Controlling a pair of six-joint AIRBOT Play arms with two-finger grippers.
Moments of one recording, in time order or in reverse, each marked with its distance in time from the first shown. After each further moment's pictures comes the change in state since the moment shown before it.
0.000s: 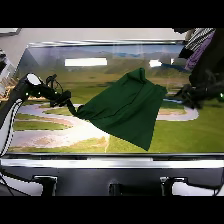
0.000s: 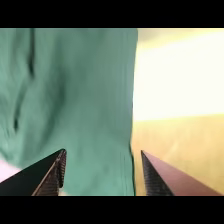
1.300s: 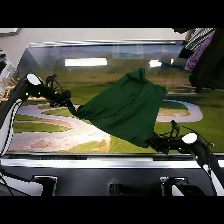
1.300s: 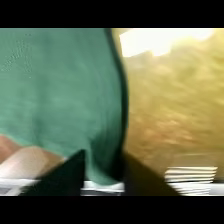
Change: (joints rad) left arm 0.002 0.000 0.000 0.000 0.005 0.000; right arm 0.308 0.459 -0.968 0.191 -0.475 0.042
